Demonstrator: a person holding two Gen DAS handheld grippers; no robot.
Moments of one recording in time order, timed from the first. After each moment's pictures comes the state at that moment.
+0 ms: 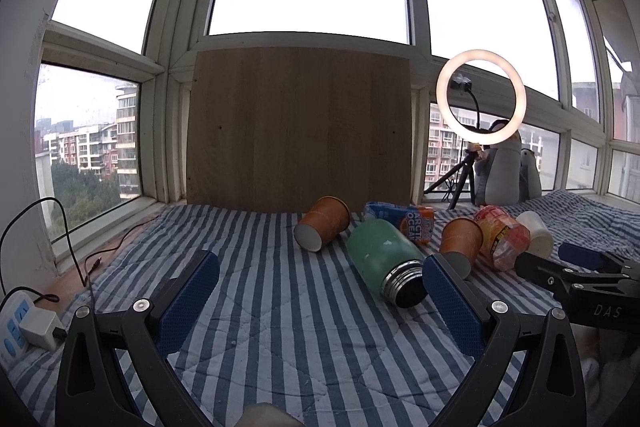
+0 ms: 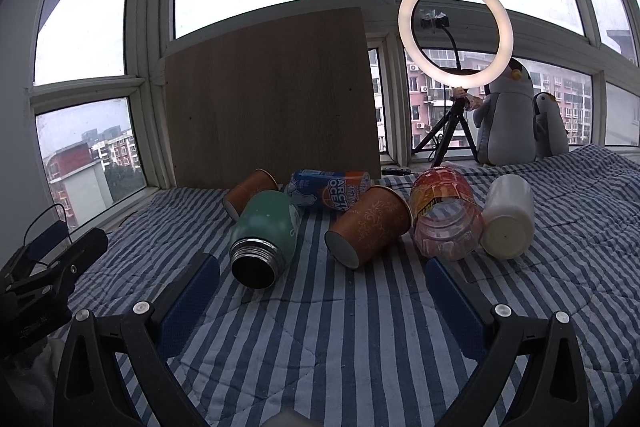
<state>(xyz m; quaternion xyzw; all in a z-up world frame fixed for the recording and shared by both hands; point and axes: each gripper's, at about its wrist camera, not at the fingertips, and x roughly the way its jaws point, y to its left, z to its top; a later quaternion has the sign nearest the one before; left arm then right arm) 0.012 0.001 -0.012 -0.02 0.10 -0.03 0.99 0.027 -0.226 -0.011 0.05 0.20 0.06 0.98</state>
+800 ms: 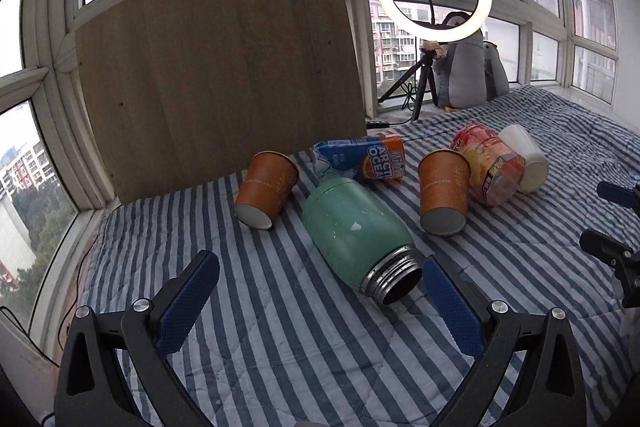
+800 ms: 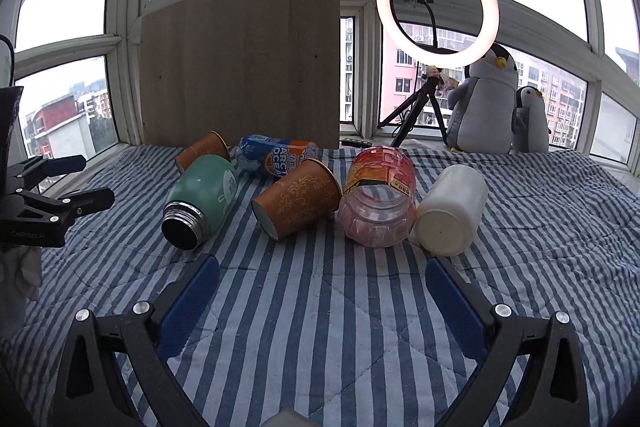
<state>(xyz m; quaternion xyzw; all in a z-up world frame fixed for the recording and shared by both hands) 0.147 -0.047 0.018 0.11 0.29 -0.14 0.94 0.038 -0.287 -0.004 -0.01 0.27 0.03 0.96</state>
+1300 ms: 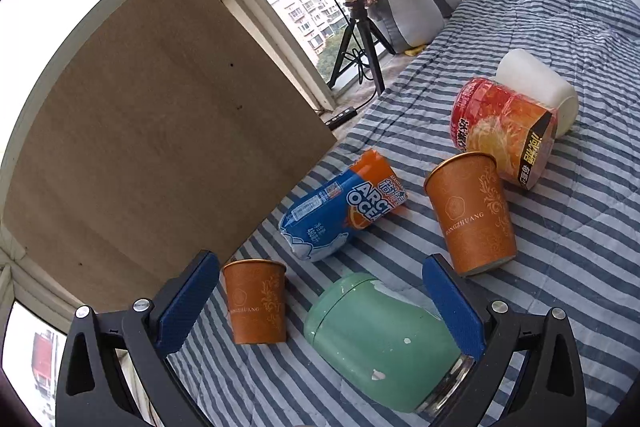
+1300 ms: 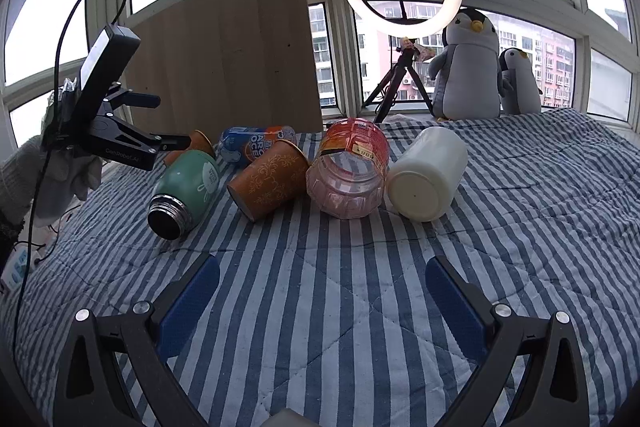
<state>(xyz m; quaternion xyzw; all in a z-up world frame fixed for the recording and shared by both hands) 0.256 -0.159 0.016 0.37 0.28 -0.19 0.87 0.031 -0.326 -0.021 0.06 0.29 0.04 0.96</state>
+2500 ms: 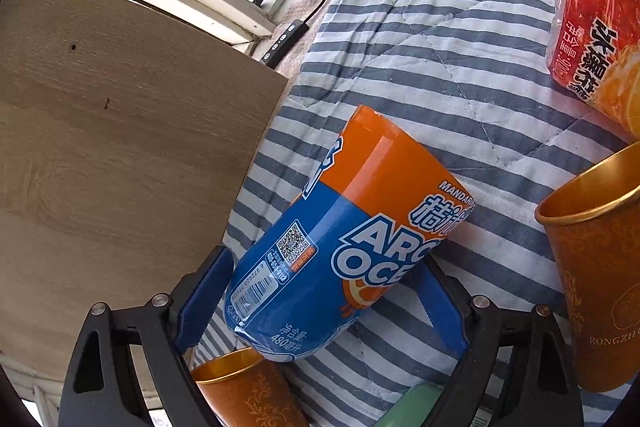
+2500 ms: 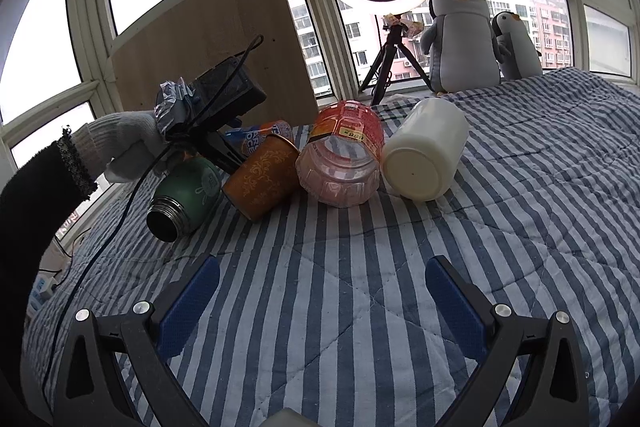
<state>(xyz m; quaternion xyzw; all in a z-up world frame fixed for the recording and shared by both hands) 0.392 -0.241 -0.092 0.50 0.40 -0.19 0.75 0.037 -0.345 -0.035 0.12 0.30 0.05 0.94</state>
